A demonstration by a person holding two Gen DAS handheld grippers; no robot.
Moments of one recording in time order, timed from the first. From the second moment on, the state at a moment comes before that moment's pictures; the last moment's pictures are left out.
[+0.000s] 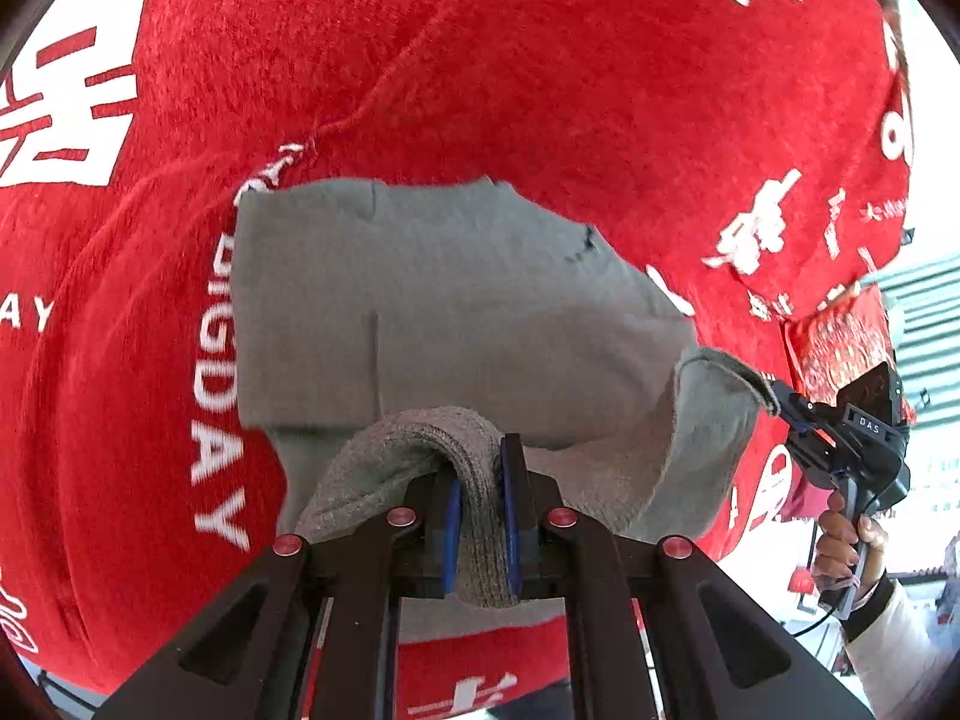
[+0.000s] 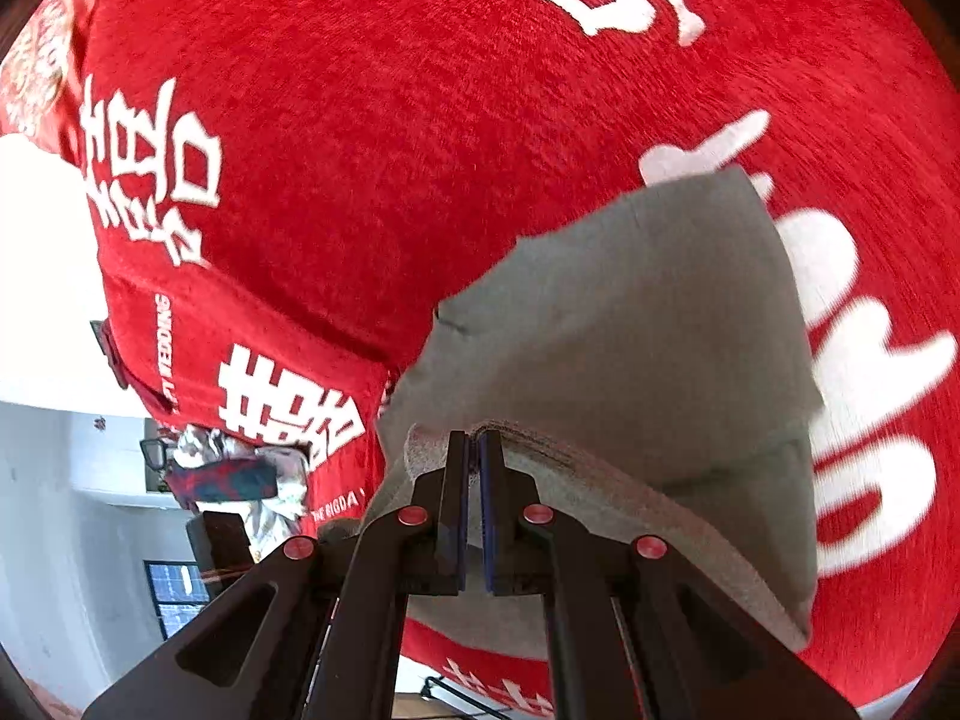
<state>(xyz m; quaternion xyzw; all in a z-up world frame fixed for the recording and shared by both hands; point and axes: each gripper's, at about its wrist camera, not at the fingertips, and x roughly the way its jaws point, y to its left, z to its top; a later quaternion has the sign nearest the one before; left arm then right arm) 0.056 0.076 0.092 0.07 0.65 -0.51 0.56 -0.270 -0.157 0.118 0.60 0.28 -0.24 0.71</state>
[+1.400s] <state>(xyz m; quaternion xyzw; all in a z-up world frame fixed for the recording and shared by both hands) 0.092 -0.041 0.030 0.20 0.62 -0.45 0.62 -0.161 -0.191 0.109 0.36 0.50 -0.22 0.76</state>
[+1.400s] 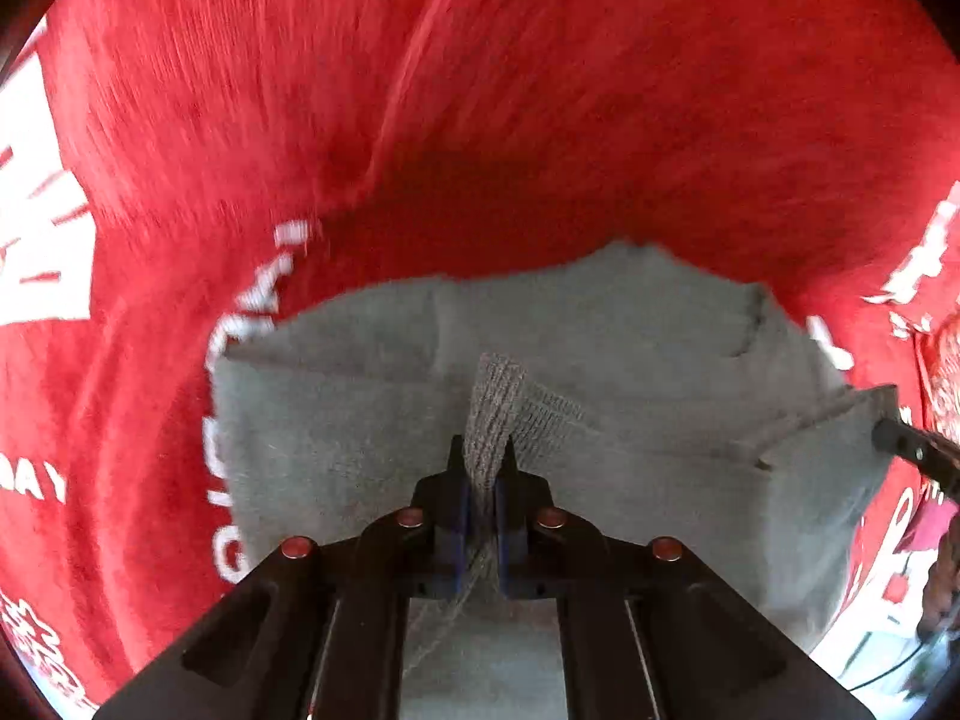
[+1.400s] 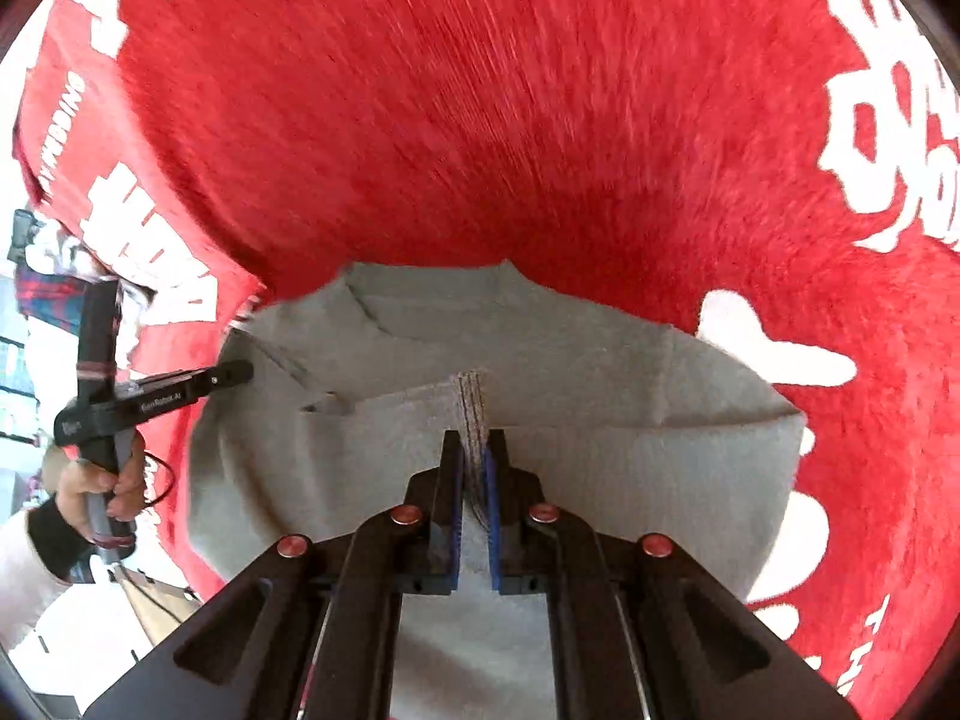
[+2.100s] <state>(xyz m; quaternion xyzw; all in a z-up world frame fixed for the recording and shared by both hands) 0.116 -0.063 -0.002 0.22 0.59 -0.37 0.68 -0.168 -0.274 0.016 0.41 0.50 -0.33 0.68</state>
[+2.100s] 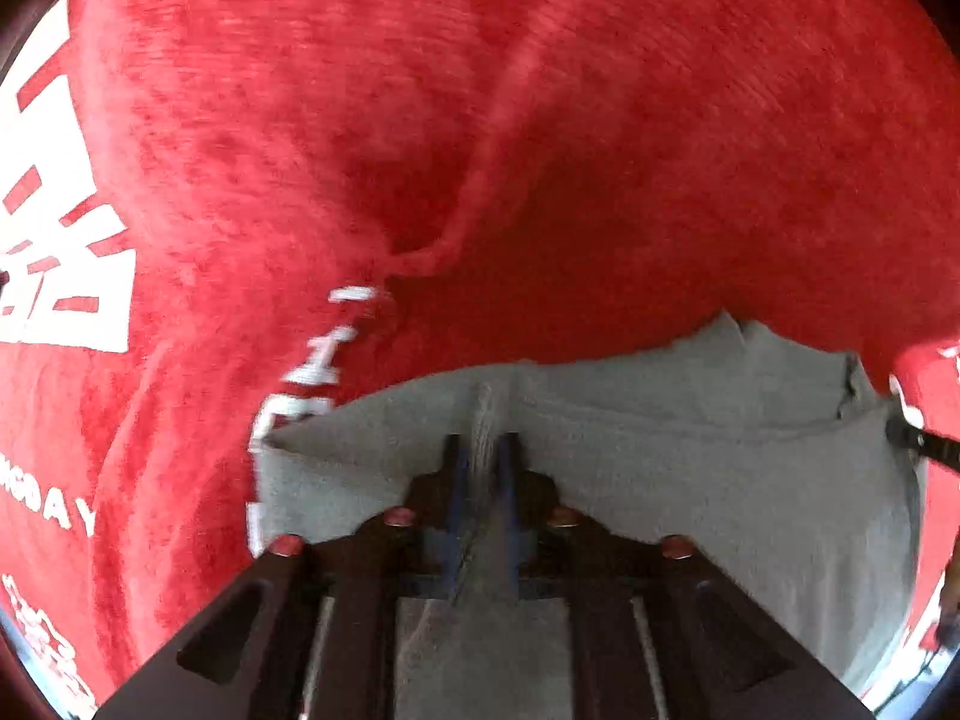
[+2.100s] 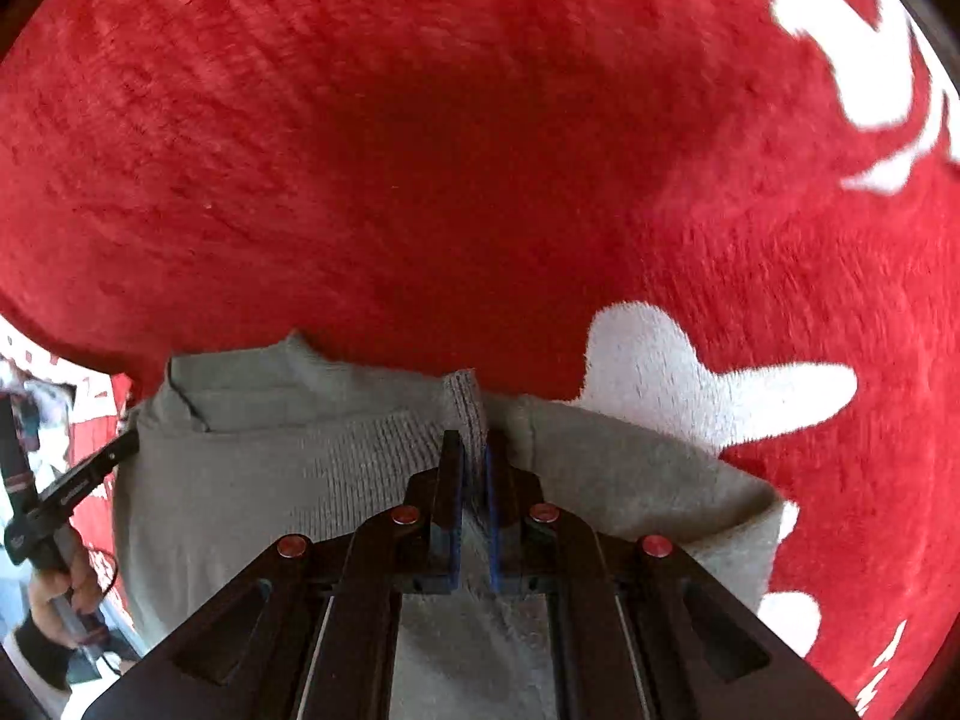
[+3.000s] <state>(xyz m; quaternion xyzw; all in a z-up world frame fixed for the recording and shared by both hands) 0.054 0.068 0.013 0.28 0.59 -0.35 0.67 -0.244 -0.142 0.046 0.38 0.55 -0.33 0.67</state>
